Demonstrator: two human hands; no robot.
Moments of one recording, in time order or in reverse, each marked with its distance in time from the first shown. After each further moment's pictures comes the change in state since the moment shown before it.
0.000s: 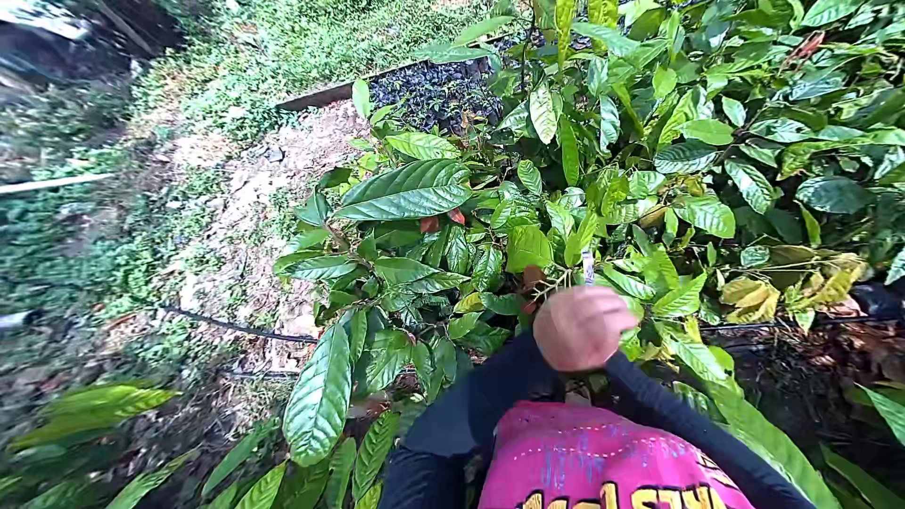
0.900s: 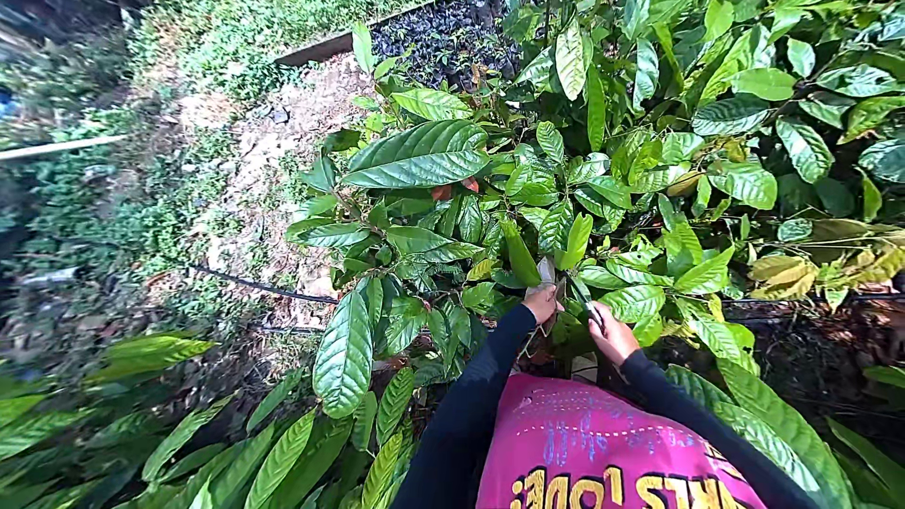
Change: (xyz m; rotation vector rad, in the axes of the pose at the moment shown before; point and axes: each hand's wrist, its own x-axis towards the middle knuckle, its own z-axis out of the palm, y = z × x) left_hand -0.129 -0.109 0.025 -0.284 -0.890 -1.502; right_hand -0.025 0.026 -0.023 -1.021 -0.220 0.072
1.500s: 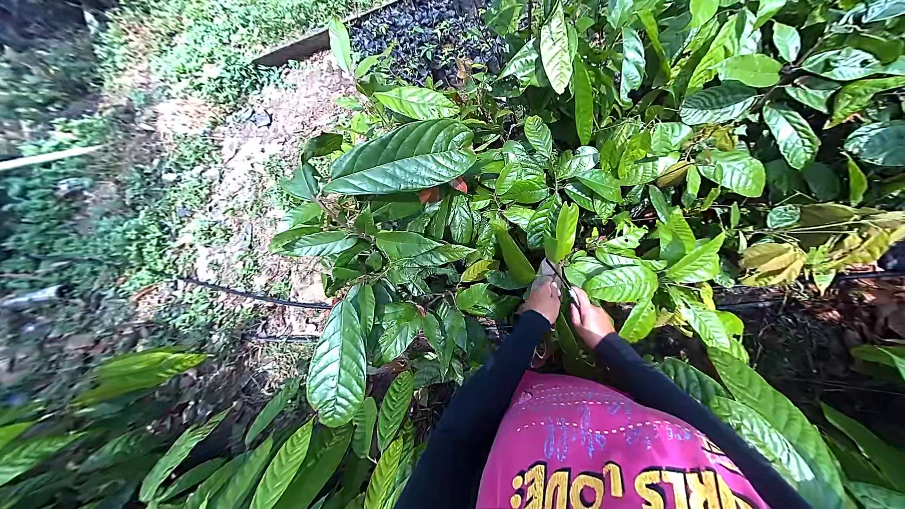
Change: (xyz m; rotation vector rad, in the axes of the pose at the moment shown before) left_hand 0.016 0.016 0.026 0.036 0.212 -0.101; right_hand 0.019 -0.033 0.007 -0.053 -0.033 0.042
